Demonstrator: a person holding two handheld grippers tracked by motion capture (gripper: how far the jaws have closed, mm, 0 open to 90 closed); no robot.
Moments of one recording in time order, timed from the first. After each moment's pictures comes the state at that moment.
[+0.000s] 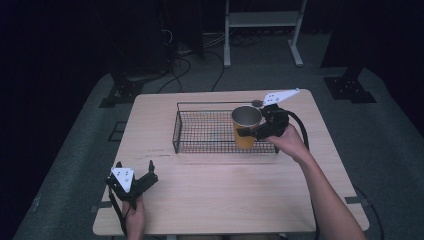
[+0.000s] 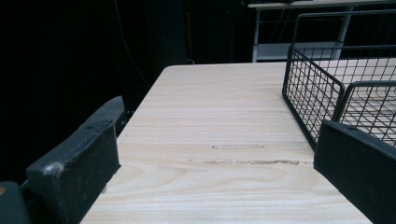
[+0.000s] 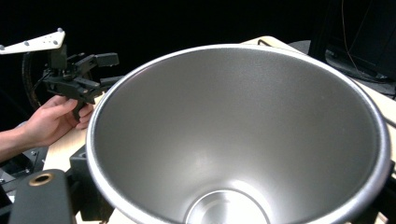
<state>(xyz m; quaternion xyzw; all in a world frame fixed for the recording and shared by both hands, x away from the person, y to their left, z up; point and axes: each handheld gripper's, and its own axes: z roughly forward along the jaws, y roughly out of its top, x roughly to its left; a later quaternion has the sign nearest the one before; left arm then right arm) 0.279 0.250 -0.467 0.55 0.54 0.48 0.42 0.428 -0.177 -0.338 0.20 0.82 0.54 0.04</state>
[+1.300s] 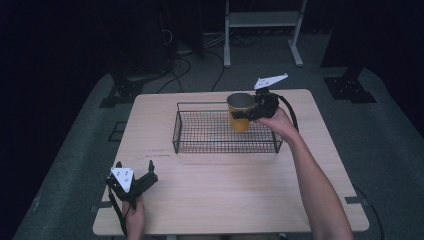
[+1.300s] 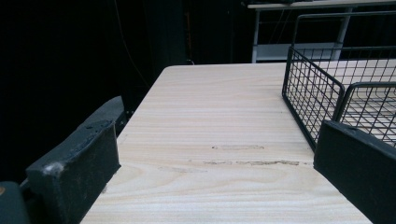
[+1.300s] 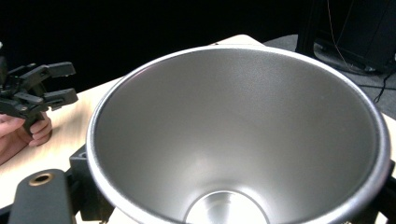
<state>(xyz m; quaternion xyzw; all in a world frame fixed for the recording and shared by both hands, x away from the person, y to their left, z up) 0.279 0.250 -0.467 0.55 0.54 0.48 0.42 0.499 -0.167 -0.348 0.22 0.82 0.53 0.04</state>
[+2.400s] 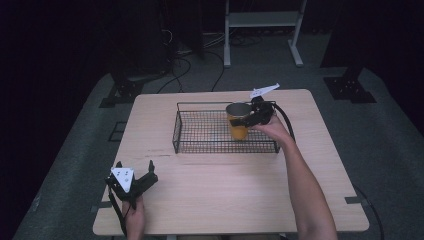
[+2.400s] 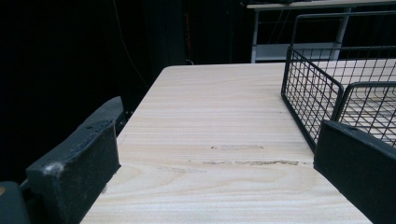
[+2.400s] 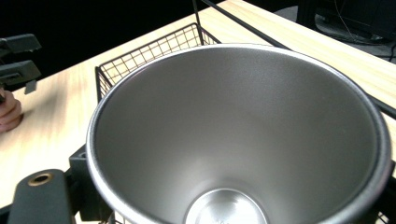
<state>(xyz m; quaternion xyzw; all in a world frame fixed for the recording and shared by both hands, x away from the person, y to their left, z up) 0.279 0.250 -0.467 0.55 0.54 0.48 0.42 0.519 -0.163 -0.399 0.25 0.83 0.50 0.01</state>
